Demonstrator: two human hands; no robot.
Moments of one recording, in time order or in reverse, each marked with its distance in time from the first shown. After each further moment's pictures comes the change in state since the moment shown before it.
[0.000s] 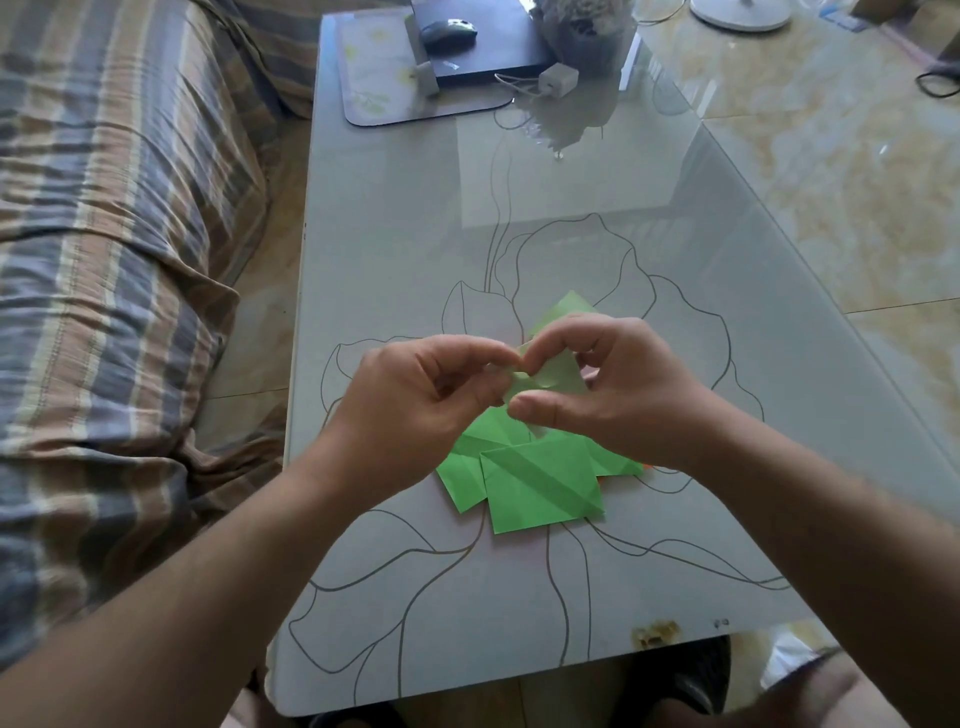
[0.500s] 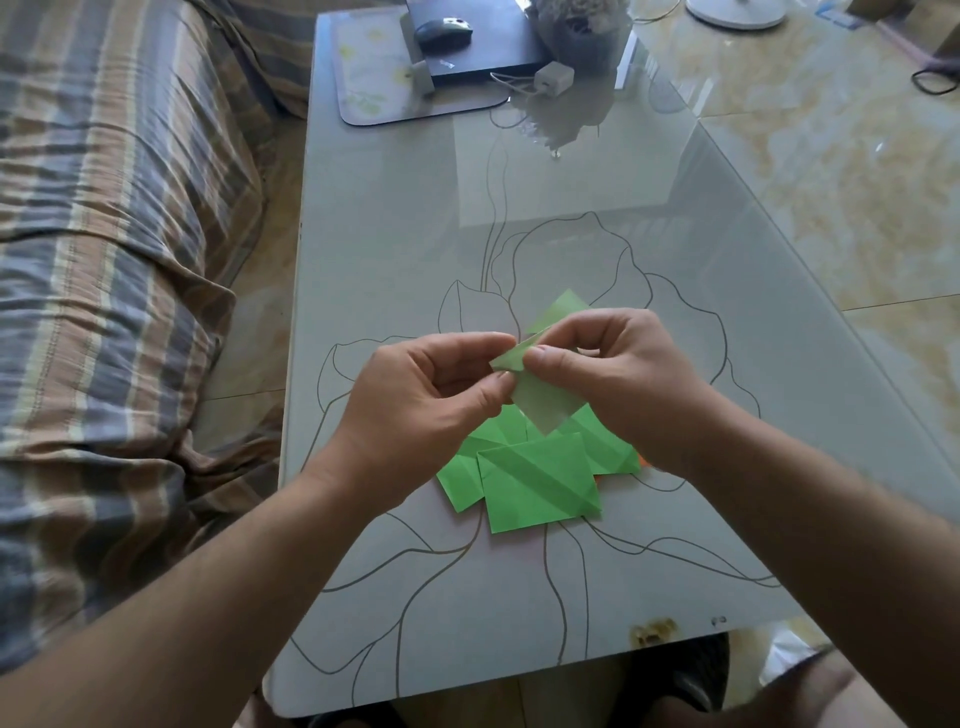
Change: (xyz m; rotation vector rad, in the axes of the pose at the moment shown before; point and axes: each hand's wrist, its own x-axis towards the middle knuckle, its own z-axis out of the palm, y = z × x) left_hand 0.000 0.007 0.015 -0.350 0.091 -0.166; right_hand 0.000 -0.003 0.000 0.336 0.066 0.099
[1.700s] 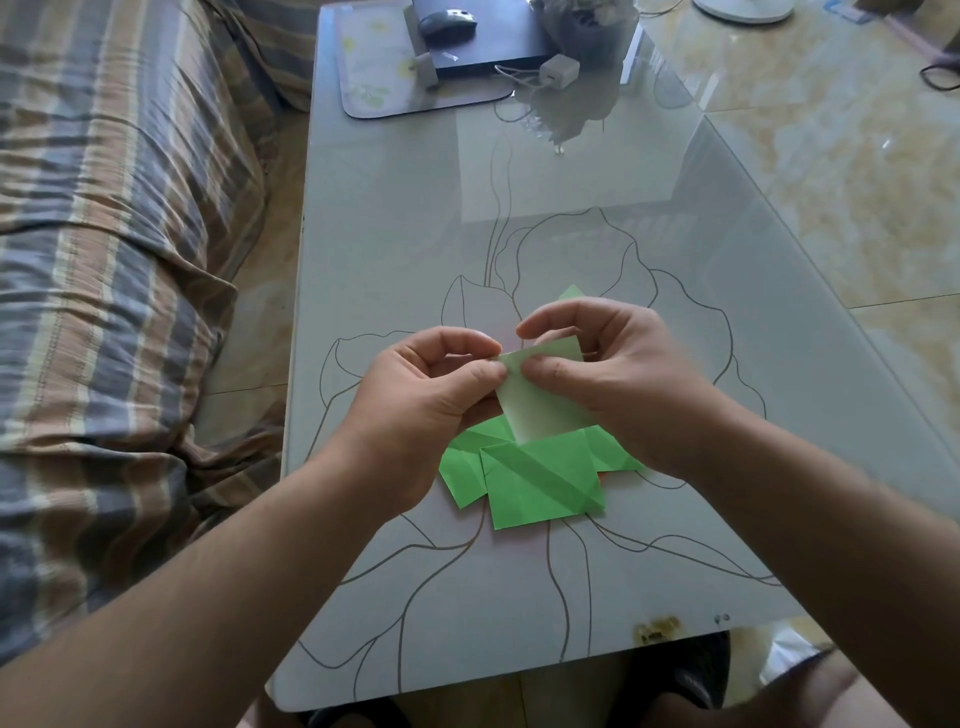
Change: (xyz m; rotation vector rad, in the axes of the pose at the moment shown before) left_hand 0.001 0.004 0.008 -0.397 0.103 -0.227; right_hand -0.005 -0.007 0.010 0.082 0.005 0.060
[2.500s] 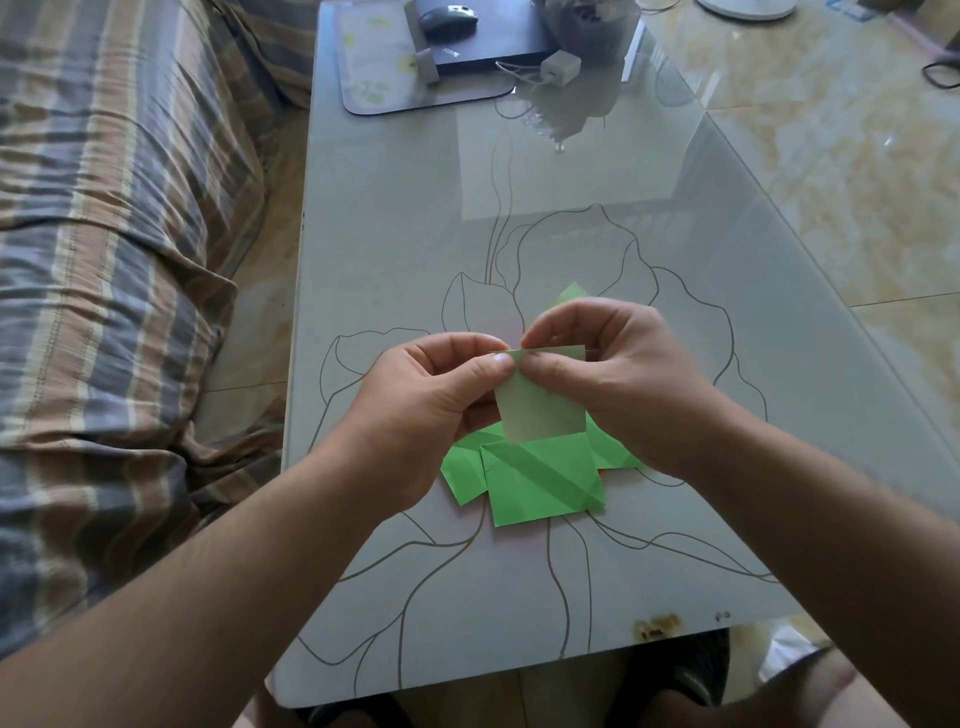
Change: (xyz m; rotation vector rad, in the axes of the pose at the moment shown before) left_hand -0.002 0.002 0.002 0.003 -0.006 -0.061; right_hand 0.000 0.002 0.001 -0.032 0.011 -0.051
